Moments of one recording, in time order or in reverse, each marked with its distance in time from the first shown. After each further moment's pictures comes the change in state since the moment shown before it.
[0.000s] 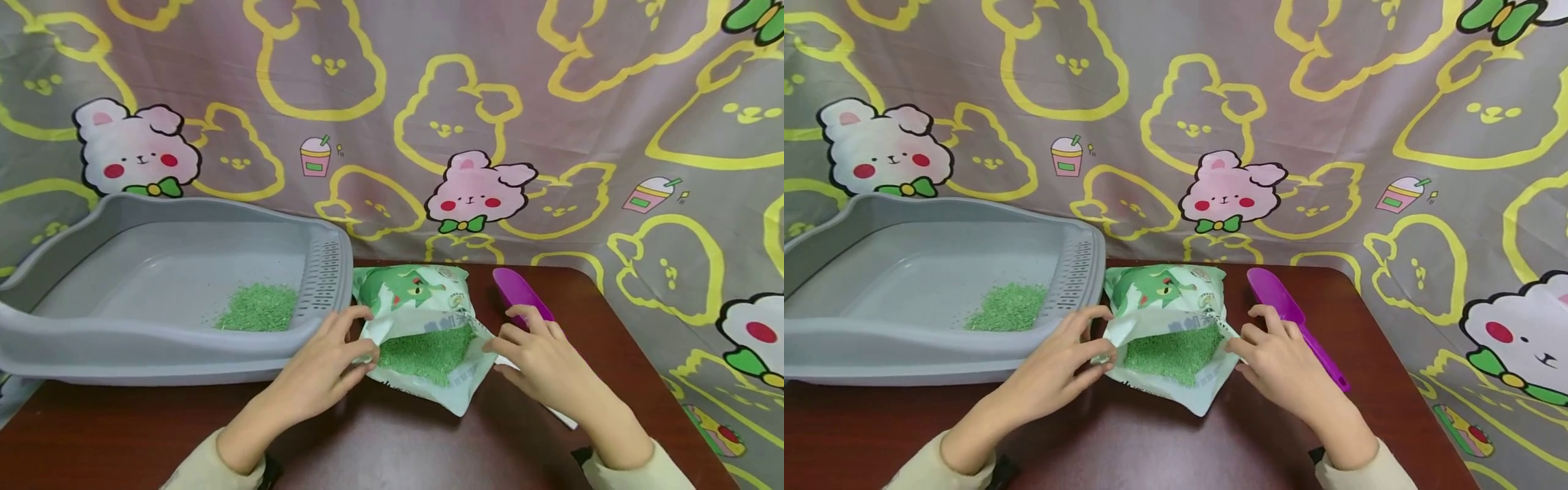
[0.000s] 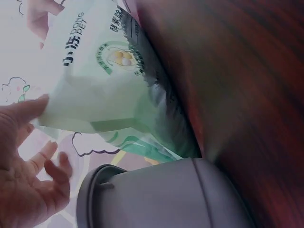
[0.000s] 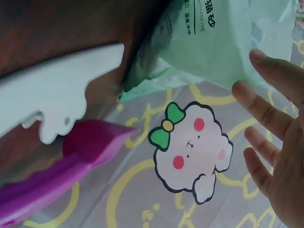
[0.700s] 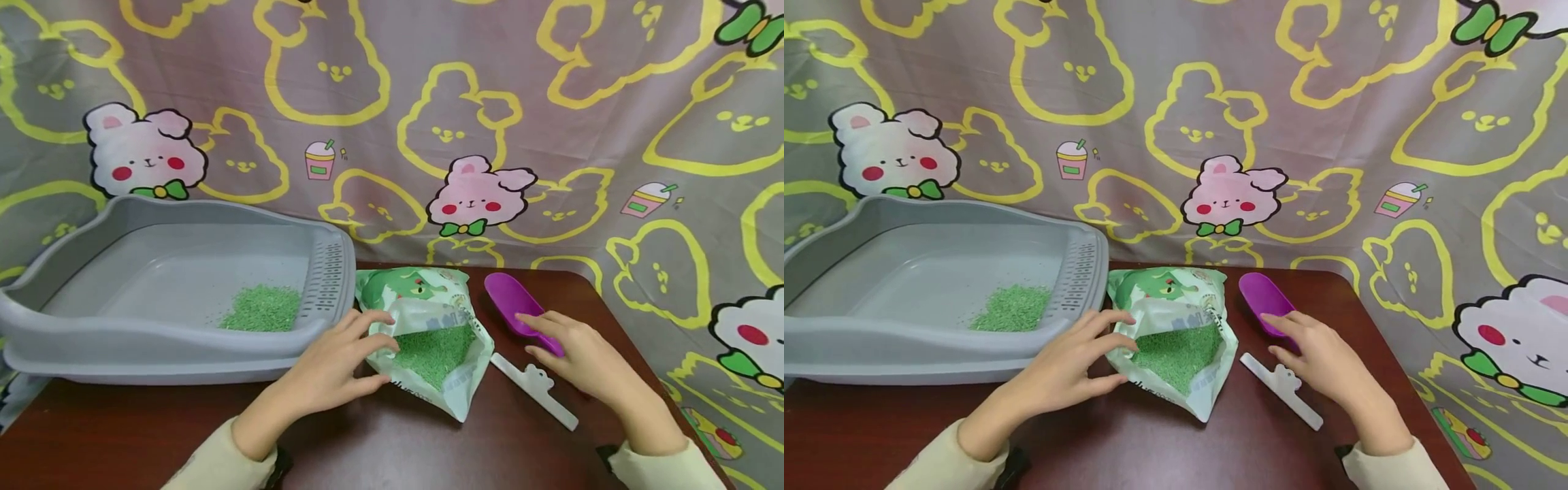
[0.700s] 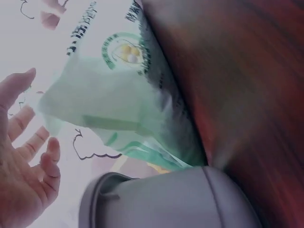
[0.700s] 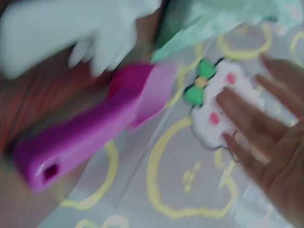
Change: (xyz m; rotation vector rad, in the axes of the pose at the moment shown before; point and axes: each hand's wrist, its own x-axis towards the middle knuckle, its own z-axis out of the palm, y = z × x) left_hand 0.012 0.003 -0.002 -0.038 -0.056 0.060; right_hand -0.023 0.038 -0.013 0.253 -0.017 0.249
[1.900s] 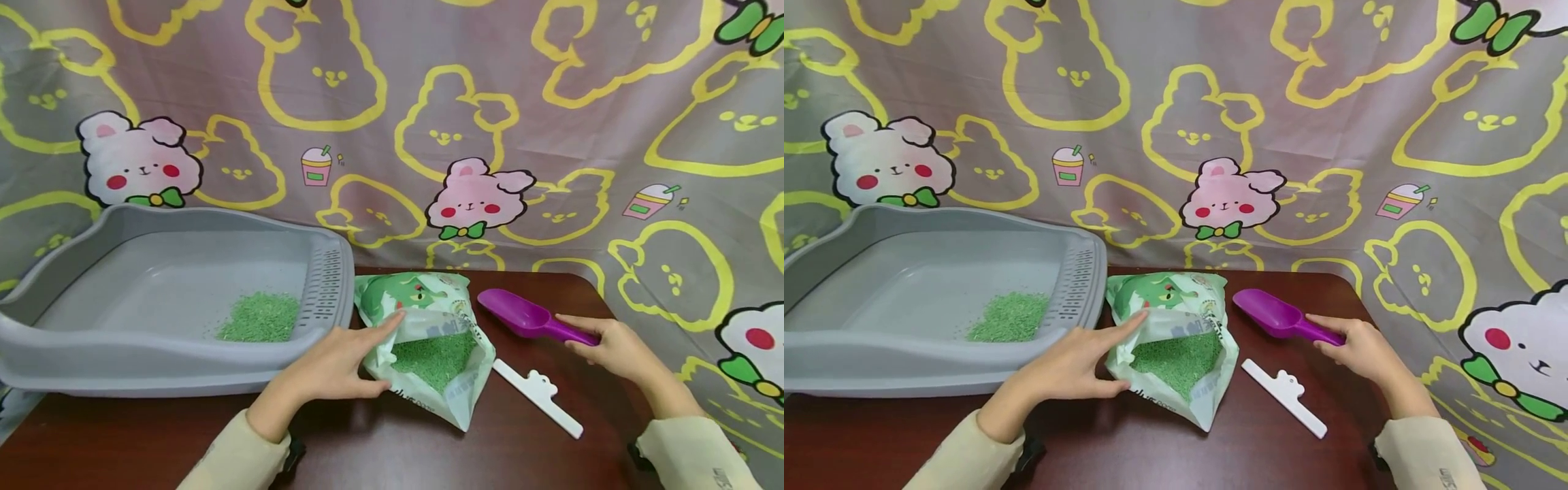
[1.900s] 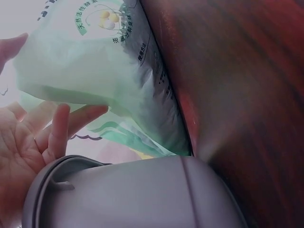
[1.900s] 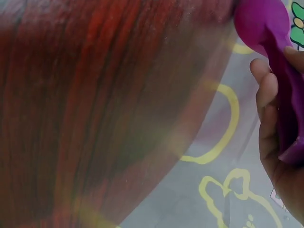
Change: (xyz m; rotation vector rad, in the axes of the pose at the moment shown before) left_hand 0.015 -0.025 0.009 -0.087 -0.267 -0.104; right_hand -0.030 0.102 0.011 0.244 -0.269 0.492
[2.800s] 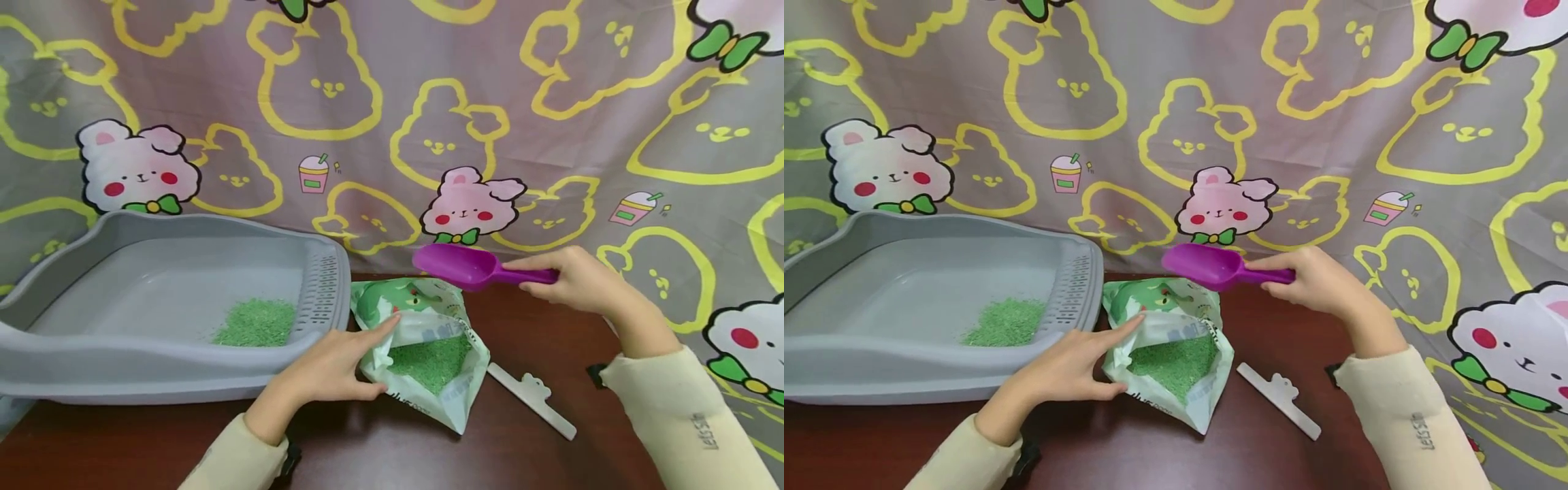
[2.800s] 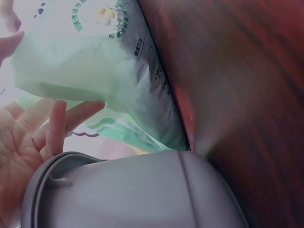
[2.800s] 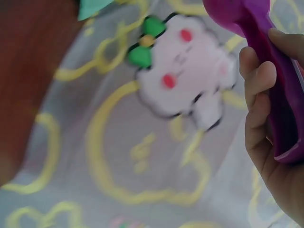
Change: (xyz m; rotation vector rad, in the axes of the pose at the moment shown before) left_hand -0.002 0.000 -0.001 -0.009 -0.002 -0.021; right_hand 0.042 -0.146 -0.071 -0.116 0.011 -0.378
